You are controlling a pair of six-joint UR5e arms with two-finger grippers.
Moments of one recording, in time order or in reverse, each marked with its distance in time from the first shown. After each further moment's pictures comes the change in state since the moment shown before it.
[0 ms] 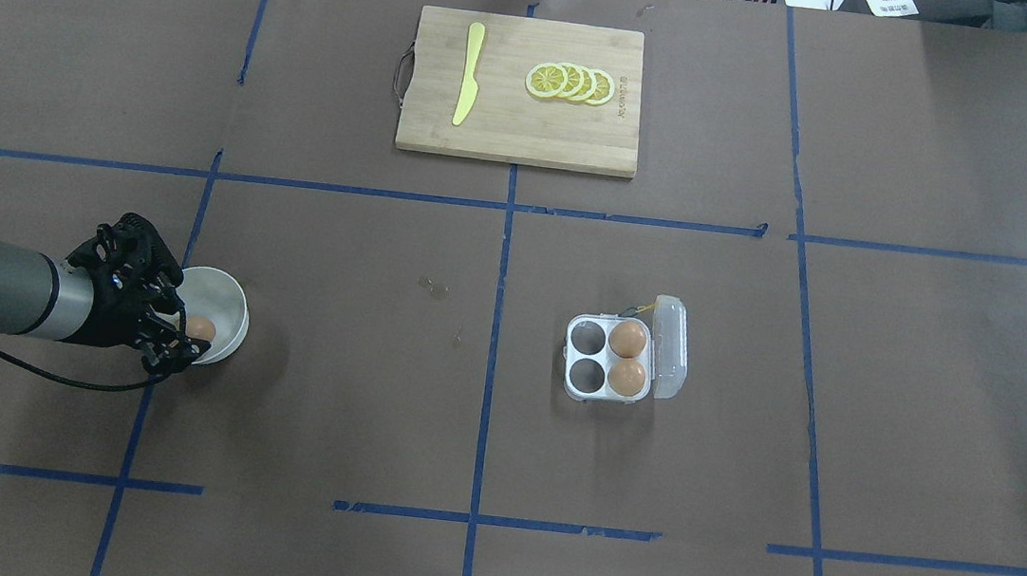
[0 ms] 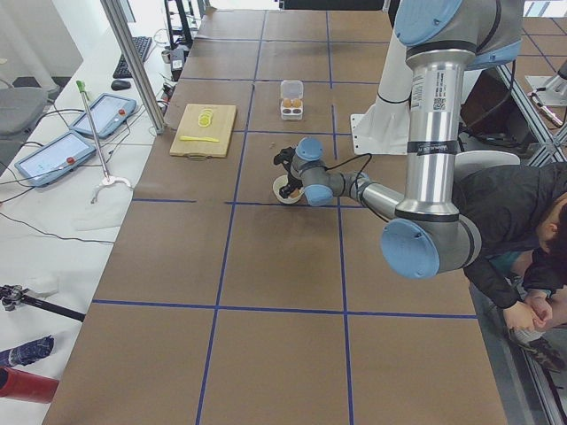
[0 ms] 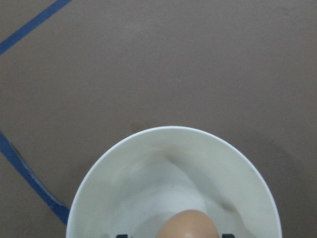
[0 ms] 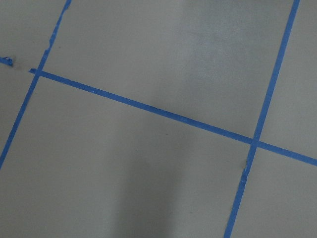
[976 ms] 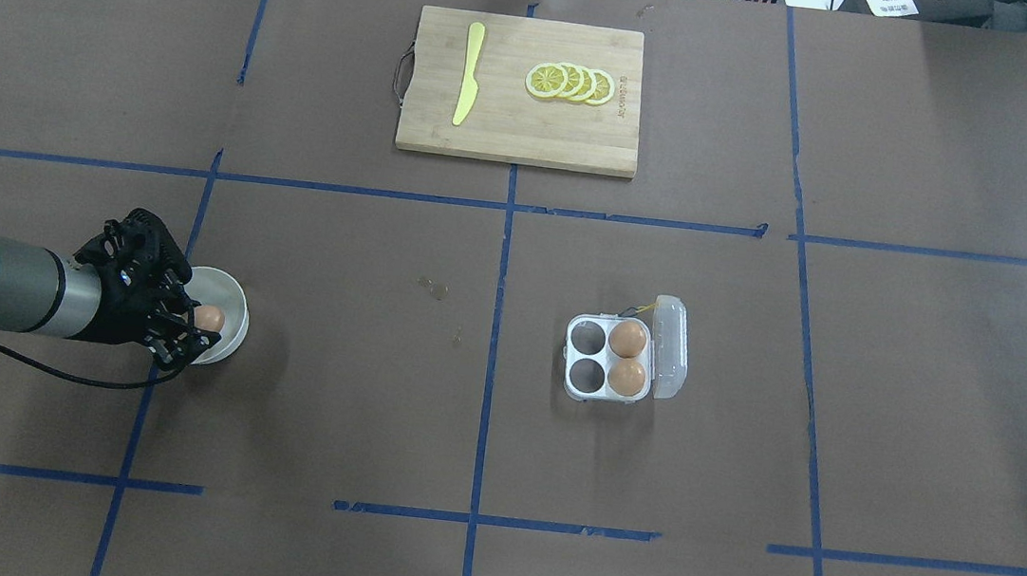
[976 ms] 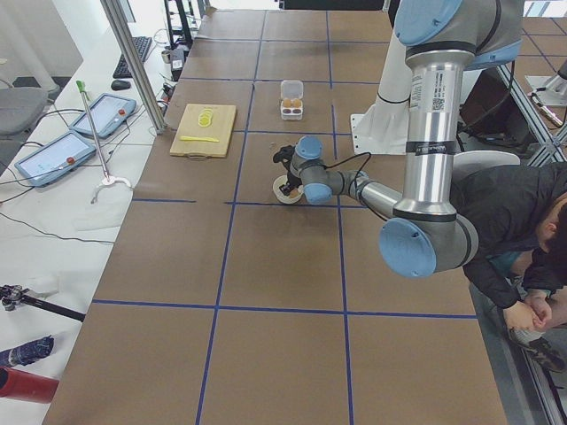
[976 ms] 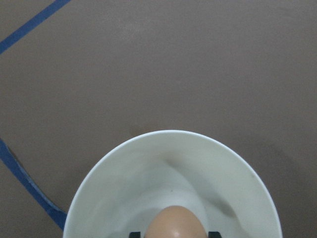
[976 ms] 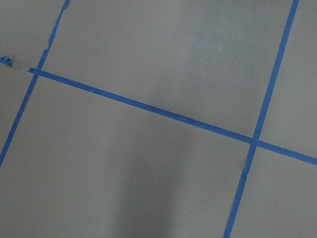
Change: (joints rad) left arm -0.001 -0.016 -0.028 -0.004 0.004 0.001; right arm 0.000 0.000 -0.003 0.000 0.000 0.000
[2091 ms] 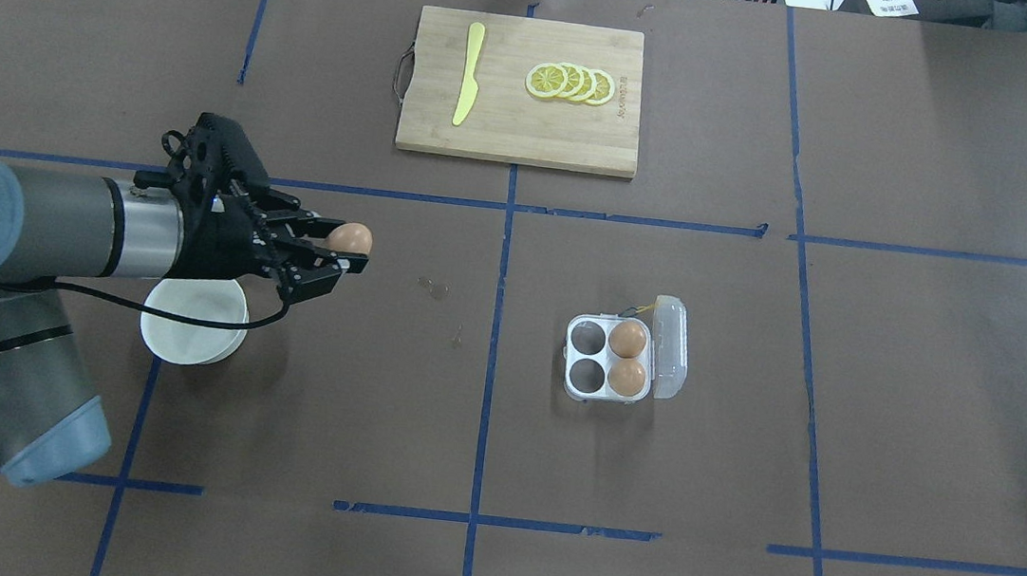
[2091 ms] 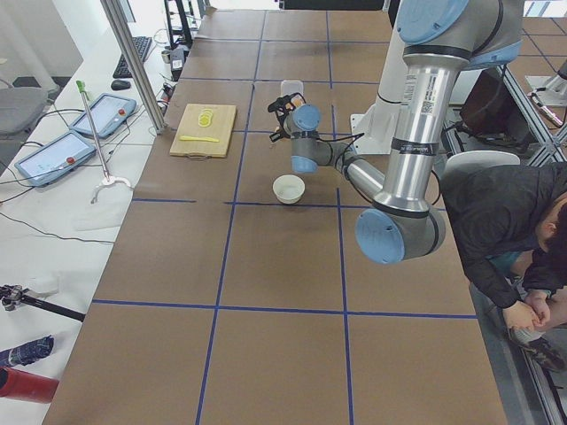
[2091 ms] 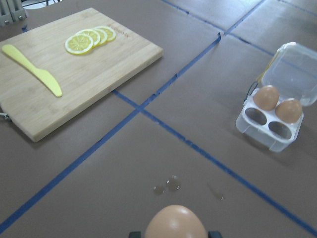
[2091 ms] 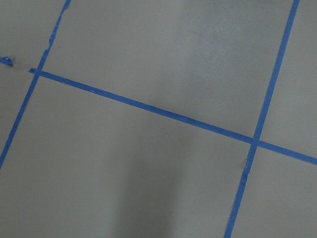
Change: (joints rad) left arm -0.022 -0.287 0.035 -0.270 0.061 -0.178; right arm 0.000 0.000 0.001 0.000 0.001 0.002
